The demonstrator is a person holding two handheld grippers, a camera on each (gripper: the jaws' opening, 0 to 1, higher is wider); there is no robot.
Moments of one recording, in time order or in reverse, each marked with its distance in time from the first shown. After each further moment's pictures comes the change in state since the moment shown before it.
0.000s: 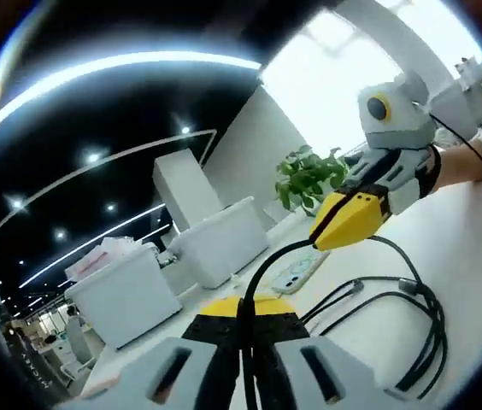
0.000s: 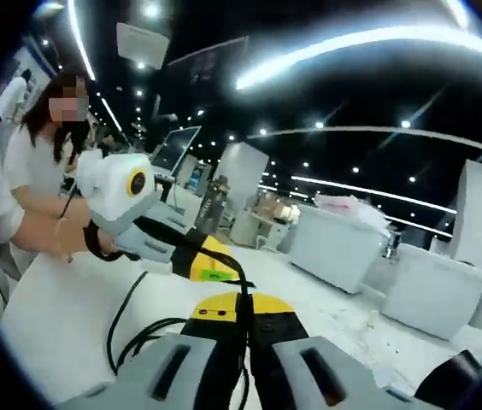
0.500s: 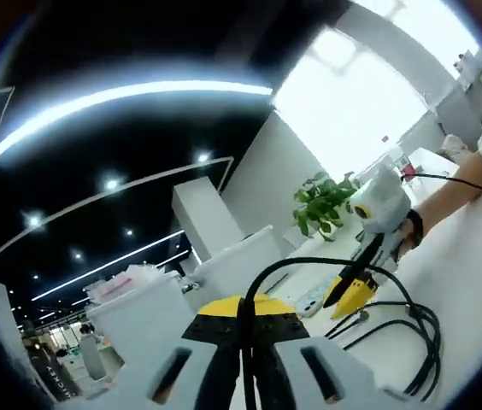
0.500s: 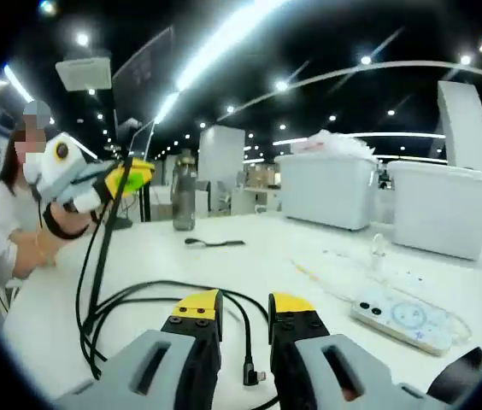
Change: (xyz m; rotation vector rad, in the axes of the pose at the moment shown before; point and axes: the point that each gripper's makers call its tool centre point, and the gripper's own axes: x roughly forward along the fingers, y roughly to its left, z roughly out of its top) left arm -0.029 0.015 0.039 0.039 -0.148 0.087; right arm 0.013 -0.037 -0.103 0.153 0.260 -0.002
